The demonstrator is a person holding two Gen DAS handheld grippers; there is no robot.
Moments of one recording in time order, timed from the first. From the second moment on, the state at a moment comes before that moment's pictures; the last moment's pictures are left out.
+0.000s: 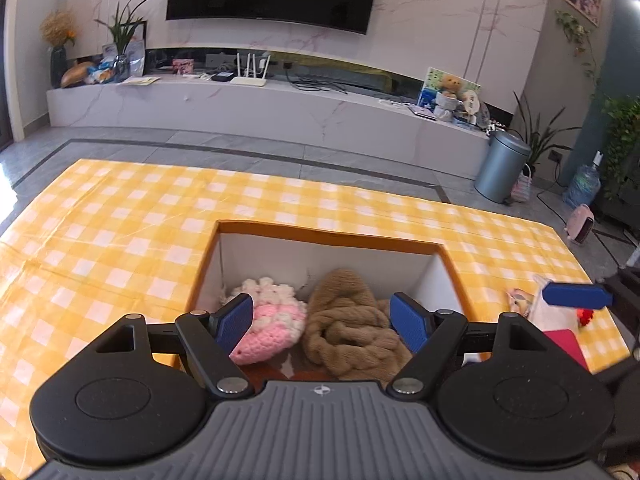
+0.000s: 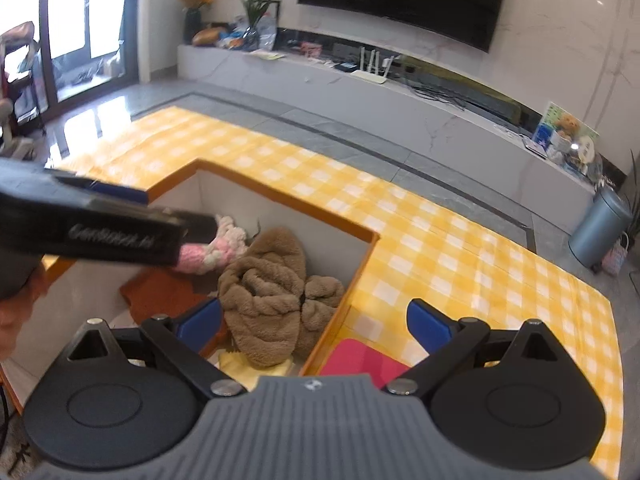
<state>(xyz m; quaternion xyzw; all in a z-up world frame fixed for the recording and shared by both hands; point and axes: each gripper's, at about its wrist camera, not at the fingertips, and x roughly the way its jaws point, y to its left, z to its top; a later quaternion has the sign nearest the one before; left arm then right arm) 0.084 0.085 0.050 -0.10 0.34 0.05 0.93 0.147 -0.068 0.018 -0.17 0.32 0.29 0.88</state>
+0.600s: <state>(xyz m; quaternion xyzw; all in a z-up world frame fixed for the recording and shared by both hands) 0.062 0.026 0.063 -0.03 0.31 -0.02 0.95 0.133 -0.169 0.039 -0.10 0.28 0.23 0.93</state>
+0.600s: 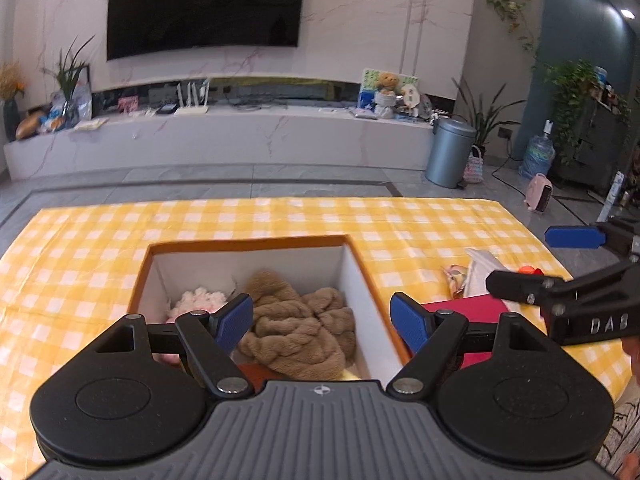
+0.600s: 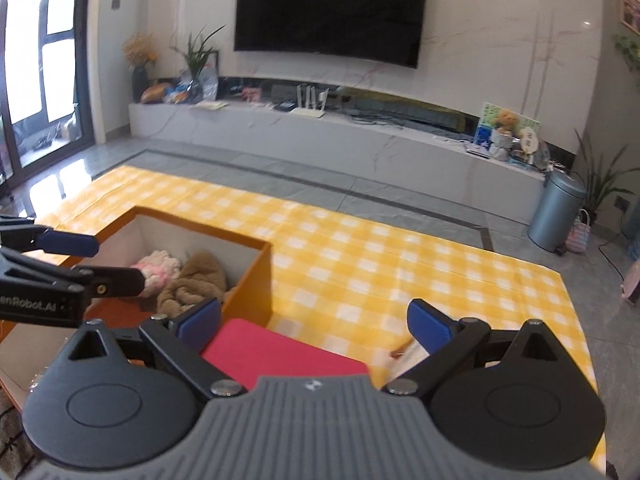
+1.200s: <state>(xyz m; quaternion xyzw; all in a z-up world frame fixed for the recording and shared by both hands) 0.054 -0.055 0.062 0.04 0.32 -0.06 0.94 0.139 -0.275 0.029 0.01 0.28 0.19 0.94</state>
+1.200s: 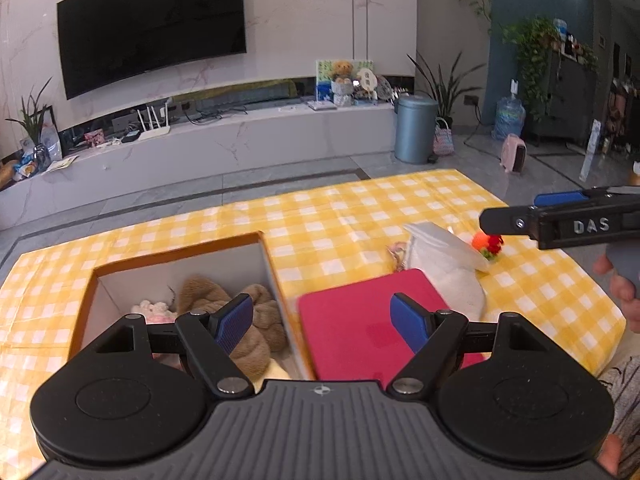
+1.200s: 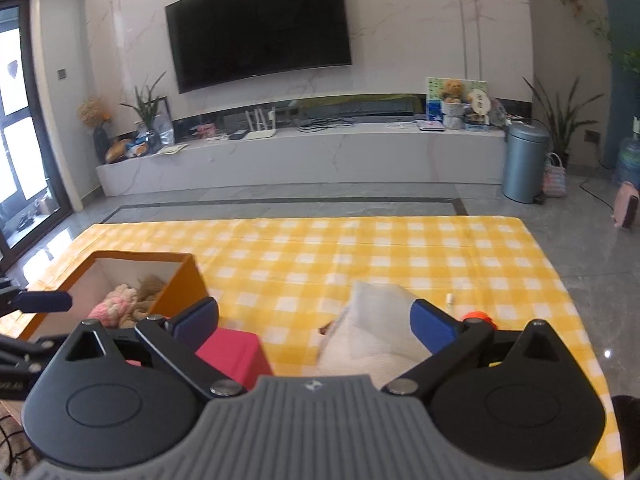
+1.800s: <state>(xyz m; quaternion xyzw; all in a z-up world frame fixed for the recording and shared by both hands) 0.091 -0.140 0.078 0.05 0.36 -0.12 0.92 0.151 -0.341 0.028 0.02 0.27 0.07 0.96</state>
